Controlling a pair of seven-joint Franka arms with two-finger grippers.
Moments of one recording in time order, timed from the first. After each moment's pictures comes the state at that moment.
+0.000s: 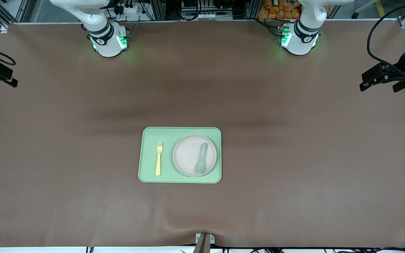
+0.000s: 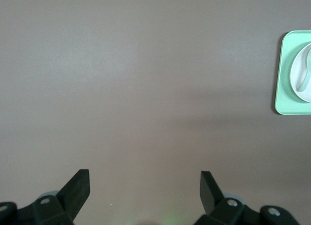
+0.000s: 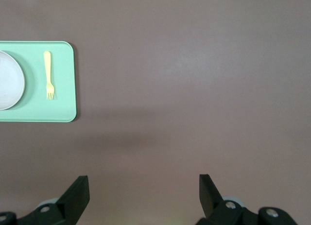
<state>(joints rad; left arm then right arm) -0.03 0.03 -0.04 -1.47 -0.03 1.47 -0.04 -0.02 -0.03 -0.07 -1.52 0.02 1.47 -0.09</state>
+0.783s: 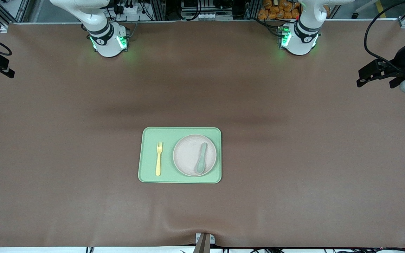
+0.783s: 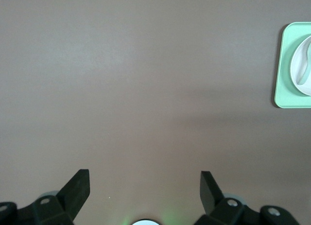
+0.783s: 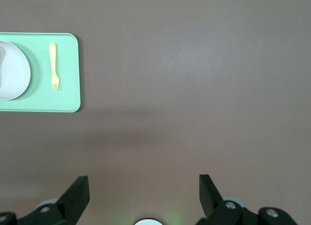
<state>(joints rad) -0.03 -0.01 -0.06 -1.51 -0.03 1.46 -0.06 -0.01 -0.05 -0.07 -1.47 0.02 1.39 -0.09</state>
